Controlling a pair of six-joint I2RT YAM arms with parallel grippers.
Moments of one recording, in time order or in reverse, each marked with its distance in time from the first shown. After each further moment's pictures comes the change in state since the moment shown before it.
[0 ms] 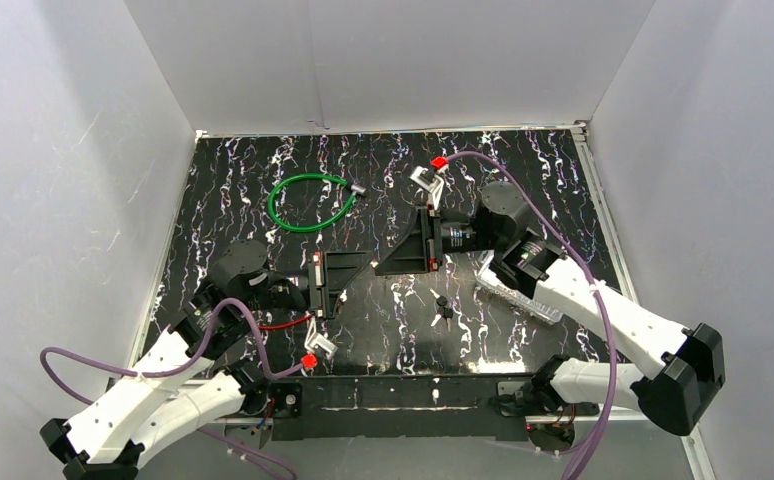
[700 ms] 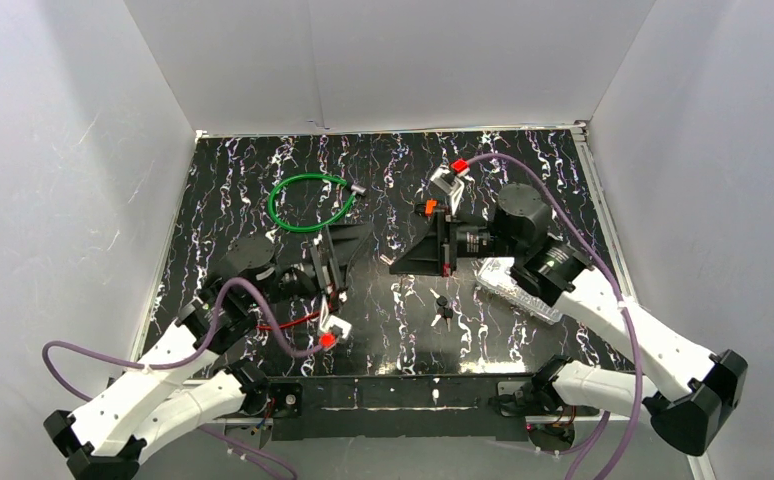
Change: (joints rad) left arm -0.001 0.031 -0.006 0.052 -0.144 -0.139; right arm -0.018 -0.093 0.016 -0.199 0.081 -0.136
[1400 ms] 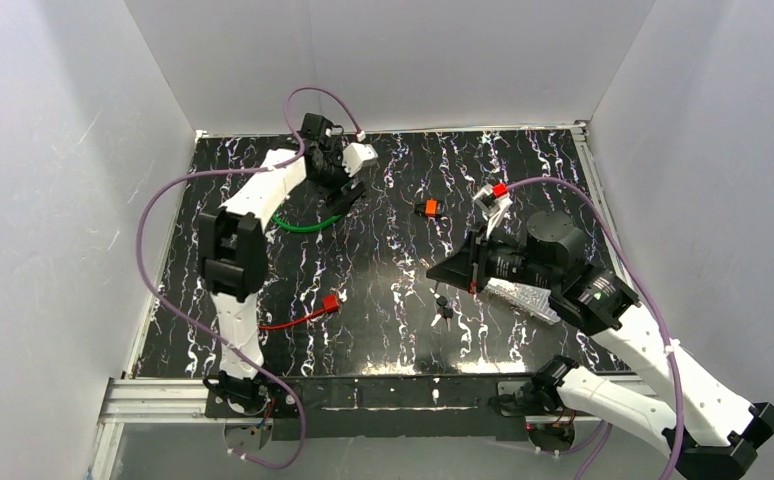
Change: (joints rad) left arm 0.462 1.311 0.959 -0.604 -0.188 -1.218; right arm -0.024 -0.263 -0.051 -0.429 0.371 -0.257
